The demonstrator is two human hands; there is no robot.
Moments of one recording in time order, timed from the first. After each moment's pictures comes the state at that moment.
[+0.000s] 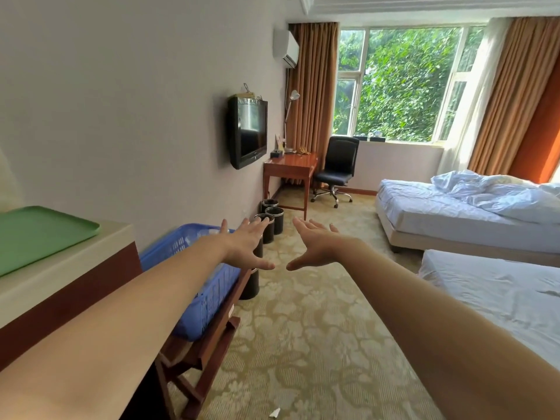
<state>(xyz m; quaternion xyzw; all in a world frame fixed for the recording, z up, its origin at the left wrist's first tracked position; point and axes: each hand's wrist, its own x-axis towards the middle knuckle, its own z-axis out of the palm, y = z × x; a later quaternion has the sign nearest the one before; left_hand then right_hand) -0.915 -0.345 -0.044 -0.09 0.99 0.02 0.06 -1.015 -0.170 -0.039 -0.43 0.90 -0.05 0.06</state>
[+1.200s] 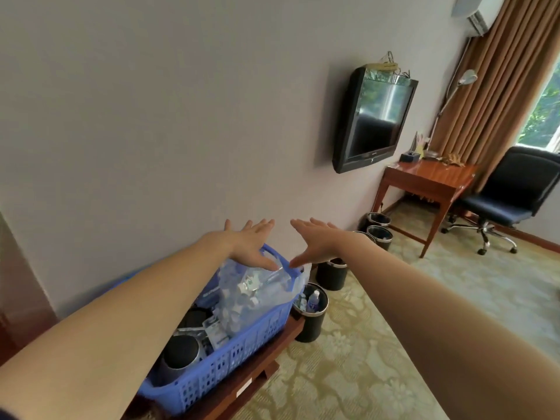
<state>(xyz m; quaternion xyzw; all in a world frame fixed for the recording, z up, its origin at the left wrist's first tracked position) -1.255 -0.653 -0.098 -0.35 0.92 0.11 0.11 -1.427 -0.561 -0.082 -0.66 0.75 0.05 0.10</state>
